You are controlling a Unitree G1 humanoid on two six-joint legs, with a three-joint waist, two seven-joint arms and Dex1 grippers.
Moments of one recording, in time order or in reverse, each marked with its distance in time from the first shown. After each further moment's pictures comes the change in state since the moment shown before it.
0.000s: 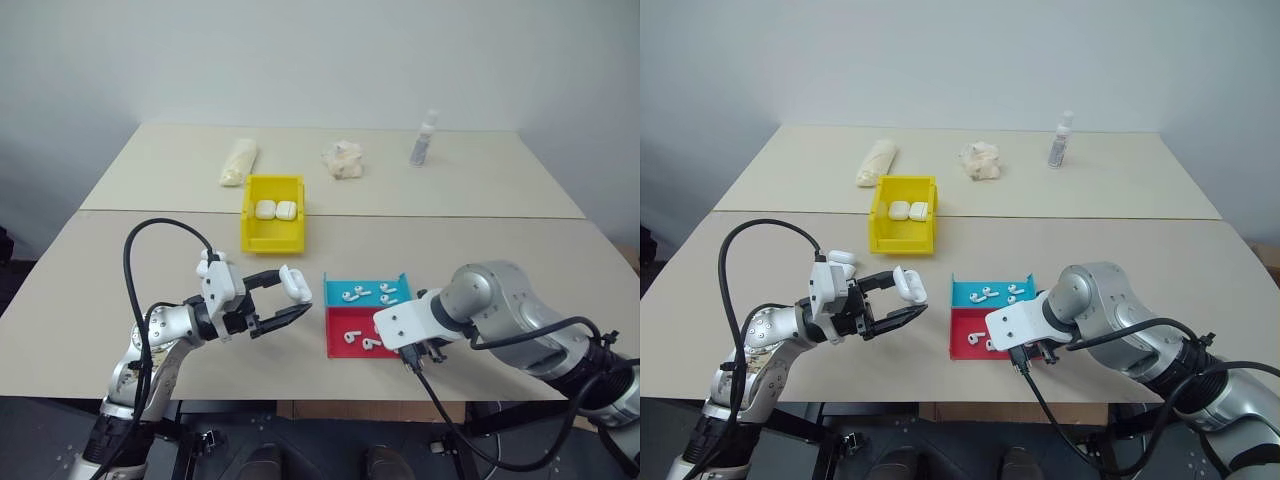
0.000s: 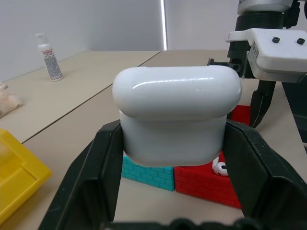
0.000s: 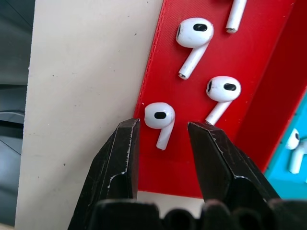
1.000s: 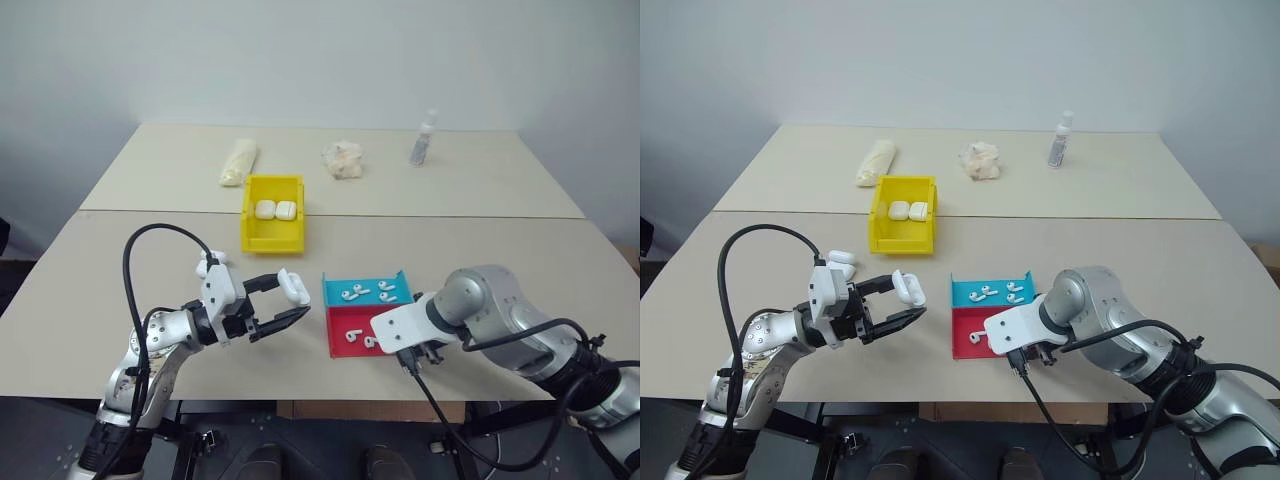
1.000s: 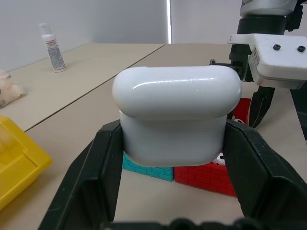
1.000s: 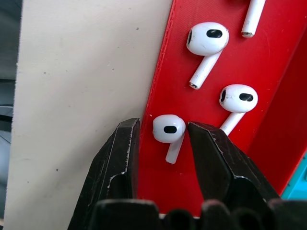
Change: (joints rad) left arm 0.033 0.010 0.000 -0.033 0.001 0.023 0.028; right arm 0.013 0.036 -0.007 0.036 -0.047 -0.056 0.025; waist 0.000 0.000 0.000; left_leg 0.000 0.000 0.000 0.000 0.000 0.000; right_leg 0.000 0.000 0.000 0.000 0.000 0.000
